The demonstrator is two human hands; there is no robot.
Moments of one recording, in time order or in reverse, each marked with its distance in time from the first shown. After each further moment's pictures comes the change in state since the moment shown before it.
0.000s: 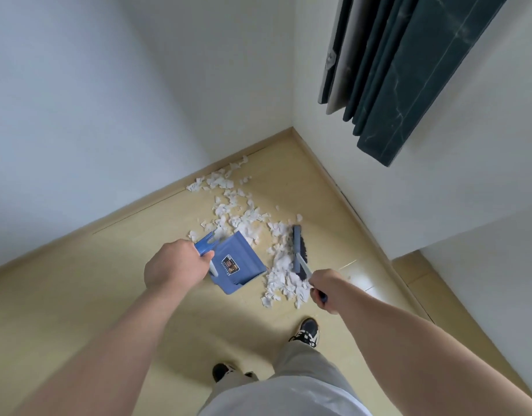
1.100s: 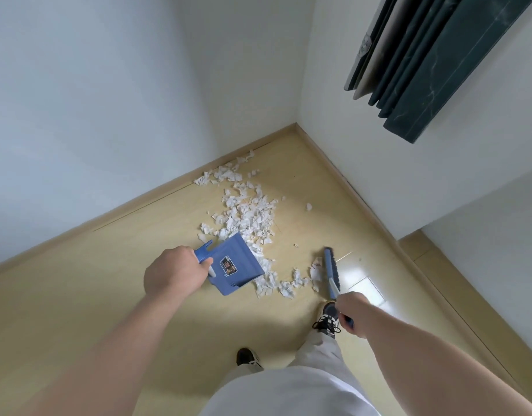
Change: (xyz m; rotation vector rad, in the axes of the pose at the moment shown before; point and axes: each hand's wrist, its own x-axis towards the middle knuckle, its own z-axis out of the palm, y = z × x) left_hand 0.013 -0.217 0.036 -0.049 -0.051 0.124; right_hand -0.036 0.149 0.133 -0.061 0.178 -0.046
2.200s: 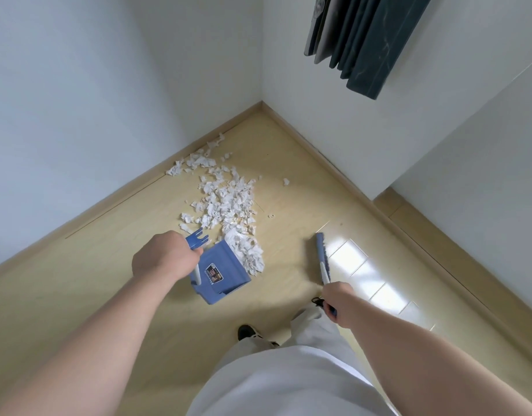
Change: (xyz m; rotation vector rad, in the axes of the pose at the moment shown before) left_hand -0.018 -0.020 0.020 0.104 -0.068 0.082; right_hand -0.026 0.094 0.041 0.219 -0.020 -0.012
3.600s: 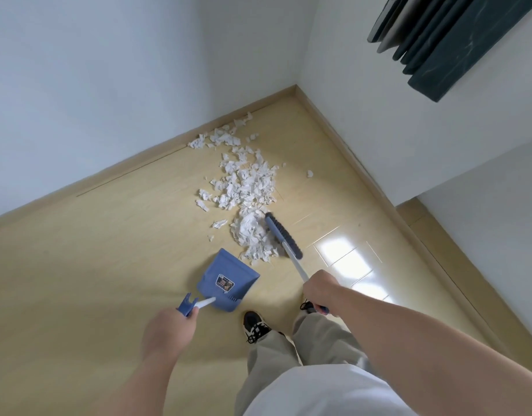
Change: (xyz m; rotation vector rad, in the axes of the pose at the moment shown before) left_hand -0.009 -0.154 0.180 -0.427 -0.222 -0.261; right_hand -0.035 -0.036 0.146 -0.997 -0.013 -0.042
